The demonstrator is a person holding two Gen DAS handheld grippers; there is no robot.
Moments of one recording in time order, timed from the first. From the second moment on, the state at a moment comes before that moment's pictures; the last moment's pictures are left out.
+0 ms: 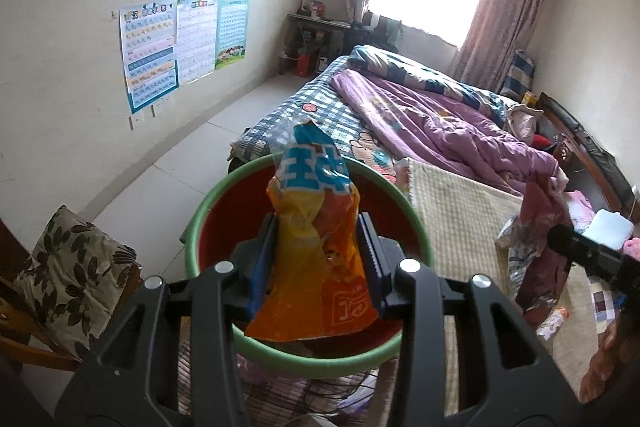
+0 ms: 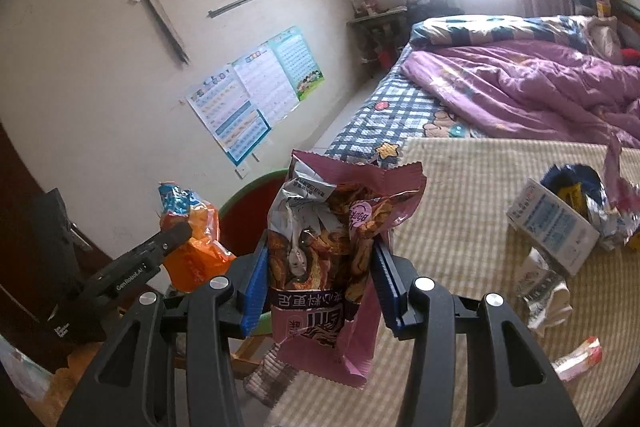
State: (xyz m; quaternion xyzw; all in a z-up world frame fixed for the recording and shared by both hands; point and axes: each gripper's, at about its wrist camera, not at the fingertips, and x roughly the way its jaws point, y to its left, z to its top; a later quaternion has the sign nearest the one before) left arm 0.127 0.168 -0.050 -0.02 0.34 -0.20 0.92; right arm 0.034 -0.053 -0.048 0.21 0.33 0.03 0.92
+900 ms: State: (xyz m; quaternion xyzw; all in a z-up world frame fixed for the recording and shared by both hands) left arm 0.152 0.184 -0.077 0.00 0.37 -0.17 0.91; right arm 0.124 0.022 -0.065 0.14 0.36 0.11 0.92
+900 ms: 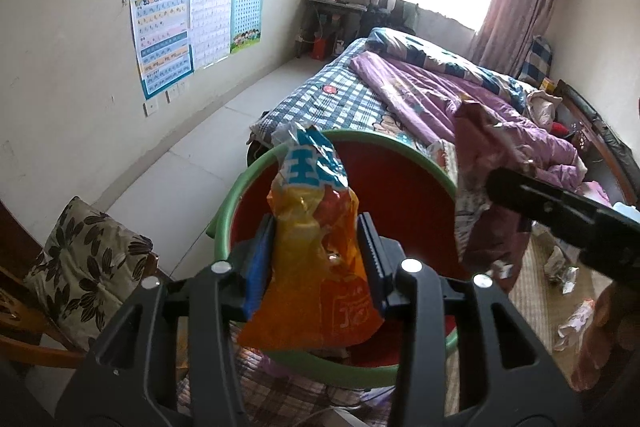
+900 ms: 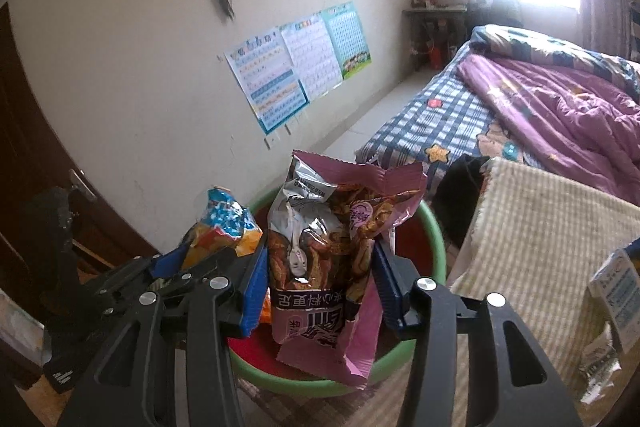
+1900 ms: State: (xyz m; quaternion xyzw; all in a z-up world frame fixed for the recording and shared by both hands) left arm 0.129 0.137 -0.044 0.00 0.32 -0.20 0.92; right arm 0.049 -0.046 -0.045 0.17 0.33 0.06 0.93
